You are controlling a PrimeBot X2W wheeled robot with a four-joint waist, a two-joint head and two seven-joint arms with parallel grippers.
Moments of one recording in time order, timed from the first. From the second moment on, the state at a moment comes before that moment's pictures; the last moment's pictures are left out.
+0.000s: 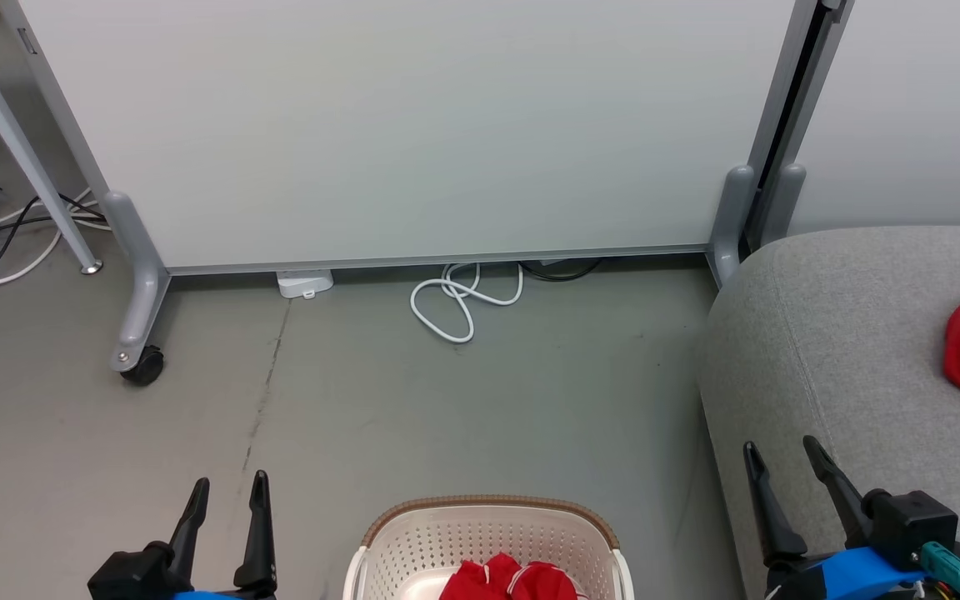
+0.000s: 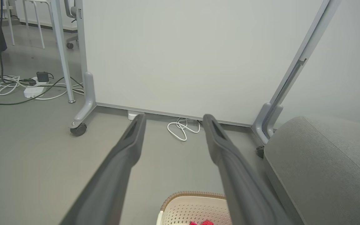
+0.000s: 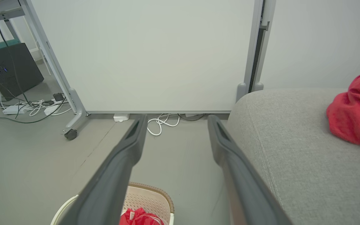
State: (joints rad) left arm 0.04 0.13 -0.10 0.34 -0.36 -0.11 -0.26; right arm 0.03 -0.05 -0.02 0.18 0.13 0.13 -0.12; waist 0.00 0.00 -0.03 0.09
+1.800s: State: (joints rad) left arm -0.46 0.22 -0.41 0.88 -0.44 -0.13 -0.16; right arm -0.30 -0.05 0.29 0.11 0.25 0.13 -0.23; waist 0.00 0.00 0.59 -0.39
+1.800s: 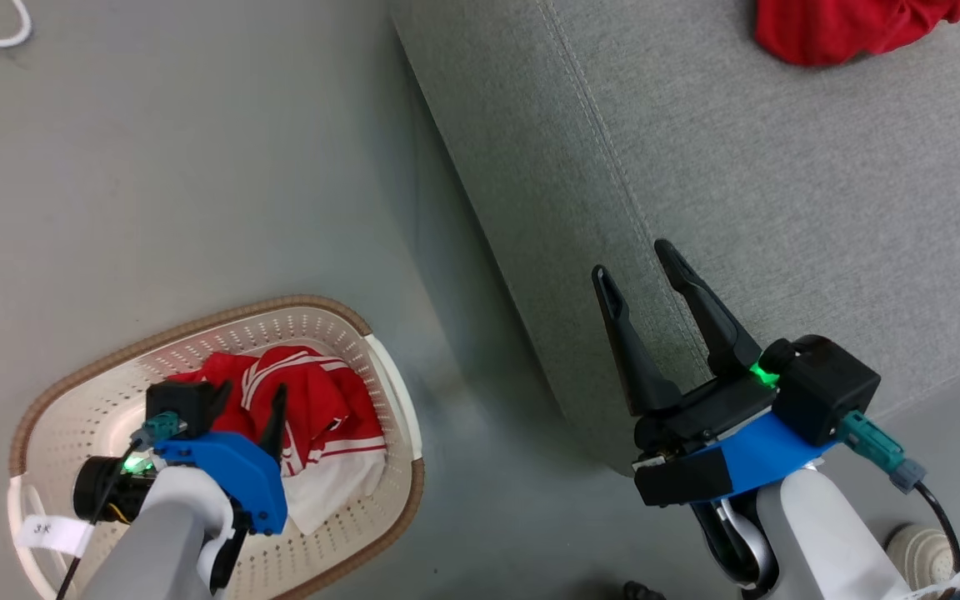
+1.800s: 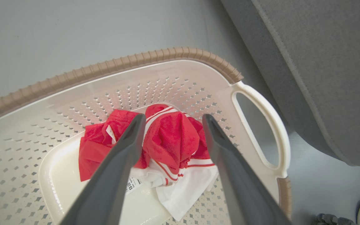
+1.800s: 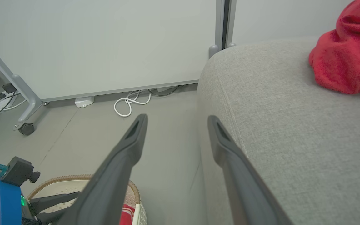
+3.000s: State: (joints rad) left arm -0.74 0.22 -0.43 1.22 -0.48 -0.08 -0.01; right arm -0.38 -0.05 0.37 0.04 0.36 0.13 -0.26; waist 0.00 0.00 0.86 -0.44
